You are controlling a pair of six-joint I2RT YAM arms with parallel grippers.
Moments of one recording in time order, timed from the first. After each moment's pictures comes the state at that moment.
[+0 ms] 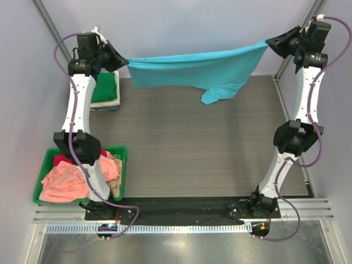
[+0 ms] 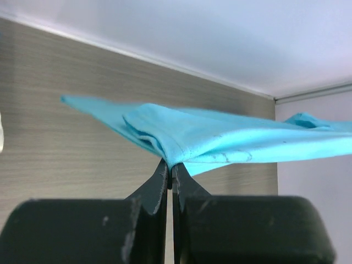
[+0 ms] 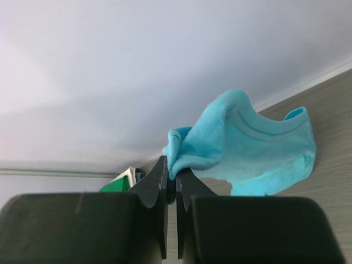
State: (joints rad) left arm -0.02 1.99 2.33 -0.79 0.33 -0.57; right arm -0.28 2.11 2.45 -0.63 -0.47 0.81
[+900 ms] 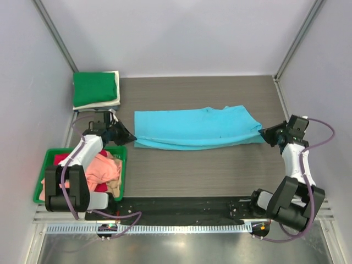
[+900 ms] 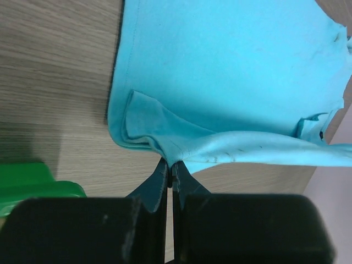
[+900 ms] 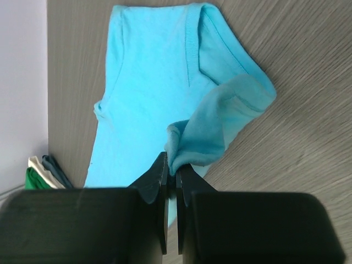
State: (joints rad) left arm -0.01 1.34 0.77 -0.35 0.39 -0.65; right arm -0.44 1.13 0.71 -0.34 -0.30 0.83
